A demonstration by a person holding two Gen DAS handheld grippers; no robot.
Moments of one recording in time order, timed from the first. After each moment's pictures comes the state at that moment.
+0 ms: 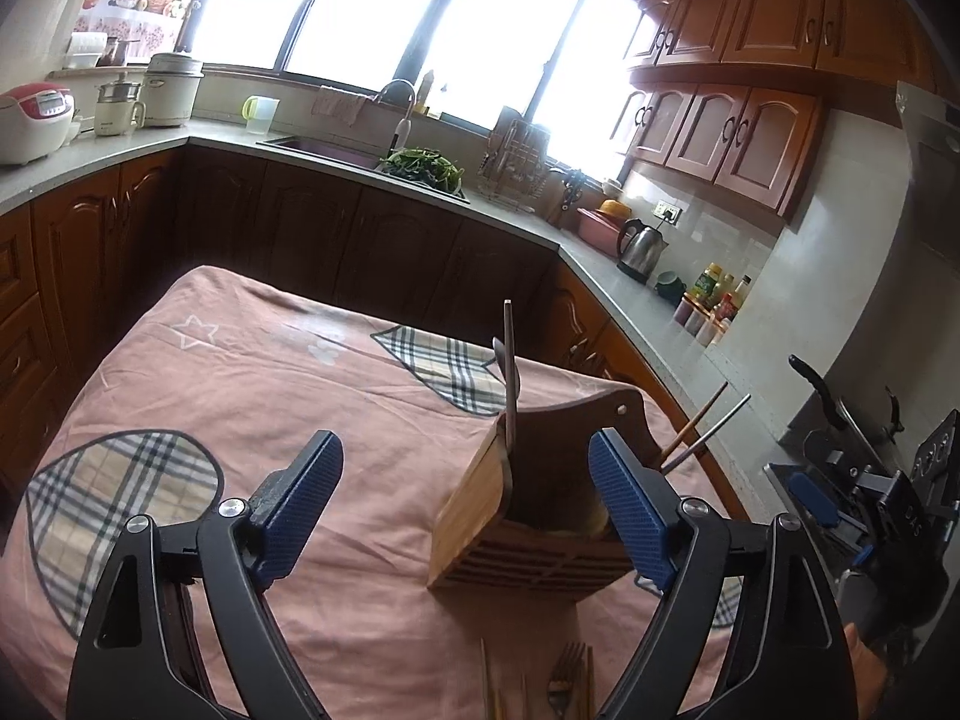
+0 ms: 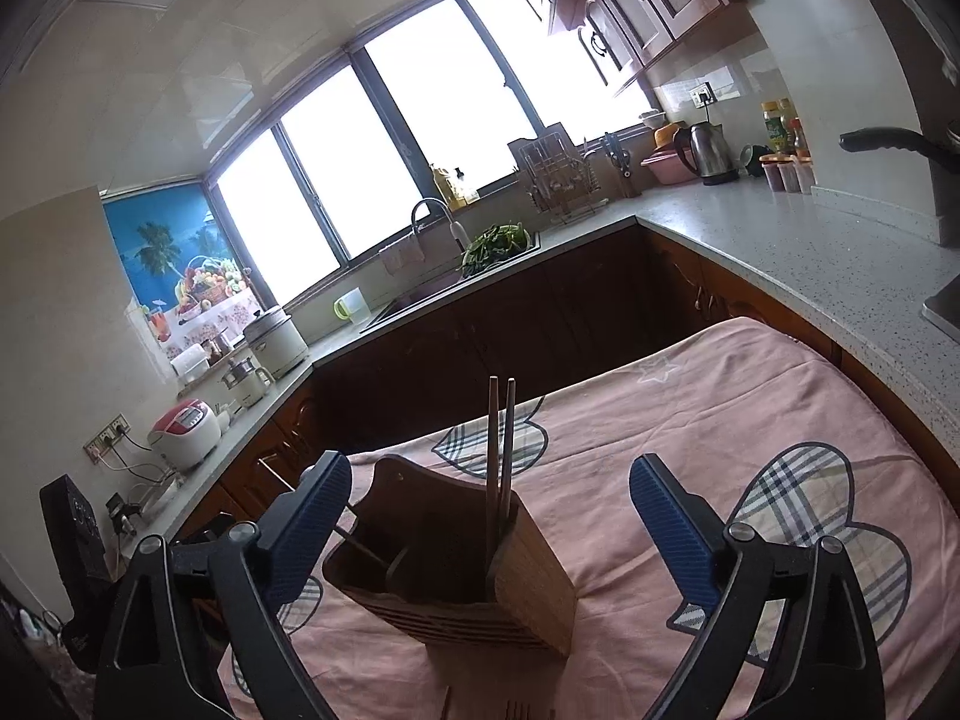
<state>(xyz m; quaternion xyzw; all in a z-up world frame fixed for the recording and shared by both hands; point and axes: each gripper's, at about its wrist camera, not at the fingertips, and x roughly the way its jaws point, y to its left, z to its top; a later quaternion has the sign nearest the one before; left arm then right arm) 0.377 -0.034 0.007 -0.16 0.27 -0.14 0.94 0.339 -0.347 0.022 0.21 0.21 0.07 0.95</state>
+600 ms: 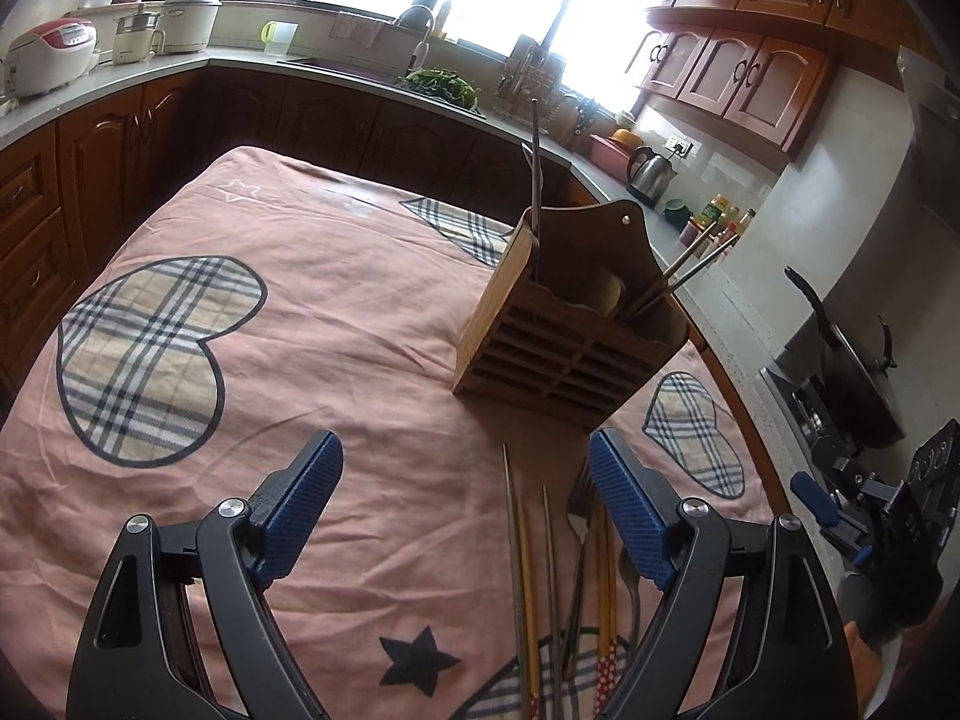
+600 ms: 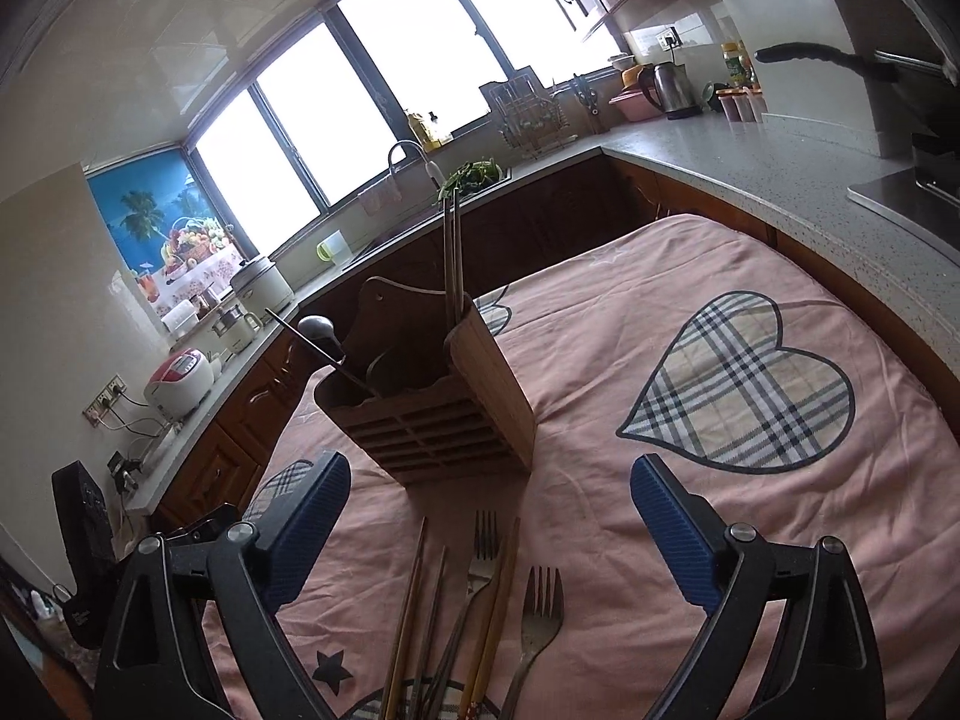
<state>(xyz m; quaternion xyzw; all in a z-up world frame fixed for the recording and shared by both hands) 0.290 -0.023 -0.051 -0.16 0.36 -0.14 0.91 0.243 -0.349 -0.030 0.22 0.28 0.06 0.93</state>
